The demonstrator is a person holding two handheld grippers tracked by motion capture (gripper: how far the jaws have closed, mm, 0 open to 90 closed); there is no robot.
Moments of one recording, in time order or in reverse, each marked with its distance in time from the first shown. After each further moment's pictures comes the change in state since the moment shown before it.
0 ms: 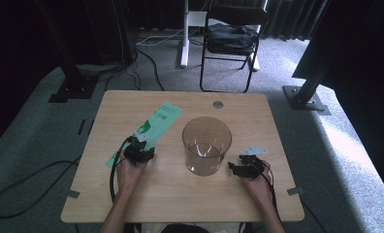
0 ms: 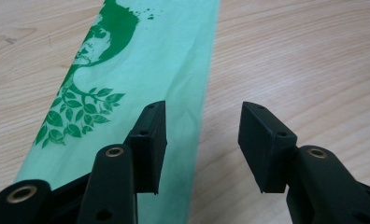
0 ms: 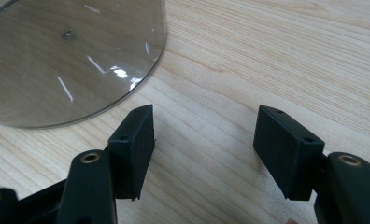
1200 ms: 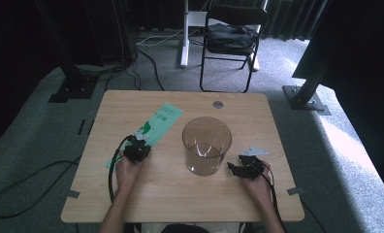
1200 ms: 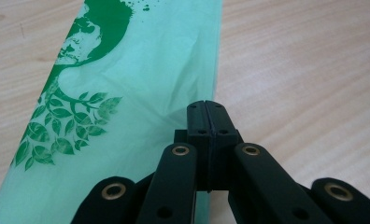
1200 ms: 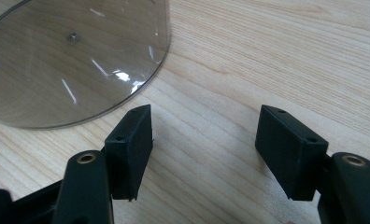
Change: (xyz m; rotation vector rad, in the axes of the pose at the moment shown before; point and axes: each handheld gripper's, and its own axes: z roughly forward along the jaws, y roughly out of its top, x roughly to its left) left arm 0.010 -0.004 0.008 0.028 -0.085 0.021; right arm 0.001 -0.002 0.001 -0.017 0.011 0.001
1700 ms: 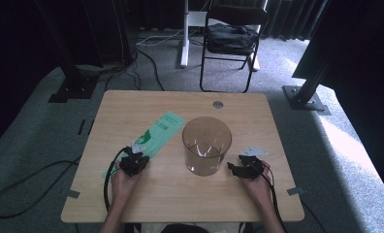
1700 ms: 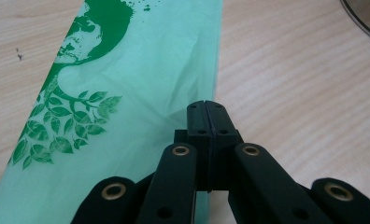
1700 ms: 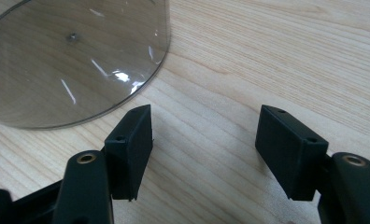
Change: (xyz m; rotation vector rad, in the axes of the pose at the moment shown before) left arm -0.017 -0.032 -0.027 -0.007 -0.035 0.022; right arm 0.000 0.000 0.000 -0.002 -0.003 0.000
